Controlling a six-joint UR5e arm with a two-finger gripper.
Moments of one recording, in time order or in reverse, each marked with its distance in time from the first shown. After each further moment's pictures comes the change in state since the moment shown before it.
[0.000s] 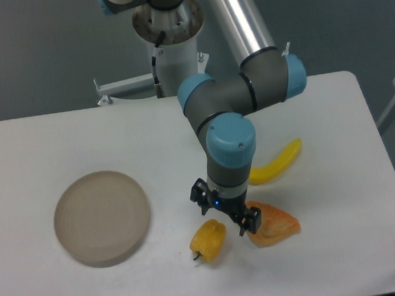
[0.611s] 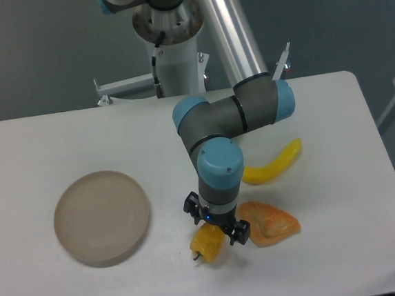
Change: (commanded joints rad) arm -0.011 -0.026 -0.045 0.008 0.002 0.011
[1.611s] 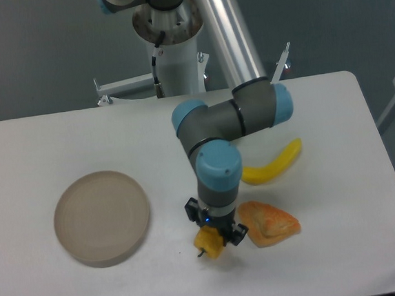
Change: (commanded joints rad) arm 0.080 0.063 0.027 -0.084 -0.011 -0.006
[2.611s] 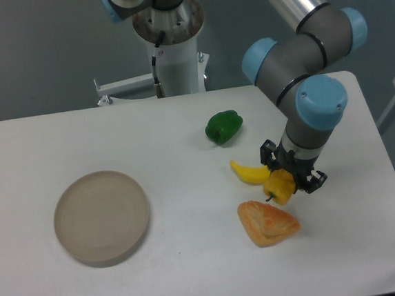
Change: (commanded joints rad) arm 0.166 0.057 0.045 -0.197 0.128 0.451
